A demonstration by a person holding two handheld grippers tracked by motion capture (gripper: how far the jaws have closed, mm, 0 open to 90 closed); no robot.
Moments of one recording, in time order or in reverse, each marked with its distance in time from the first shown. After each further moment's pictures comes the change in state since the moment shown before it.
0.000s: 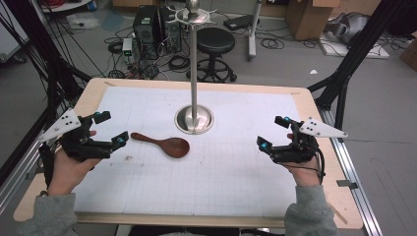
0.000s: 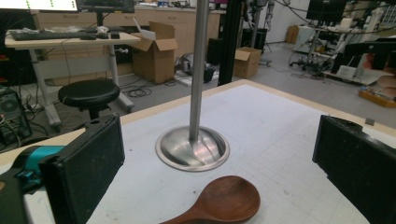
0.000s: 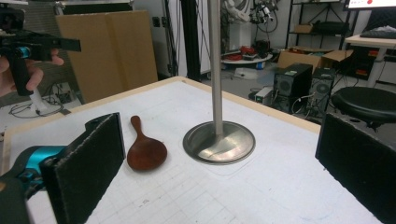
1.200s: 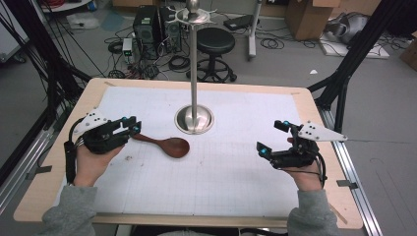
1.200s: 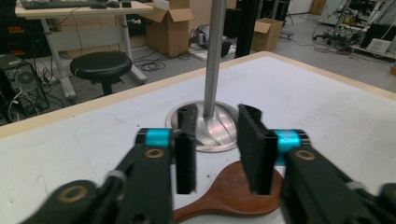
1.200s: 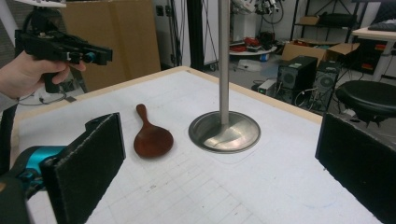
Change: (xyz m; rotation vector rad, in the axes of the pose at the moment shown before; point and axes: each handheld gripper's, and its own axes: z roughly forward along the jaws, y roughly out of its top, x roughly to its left) left arm 0.000 -0.019 0.043 0.115 0.067 -0.011; right arm 0.009 -0.002 -0.005 0.039 0.015 -0.021
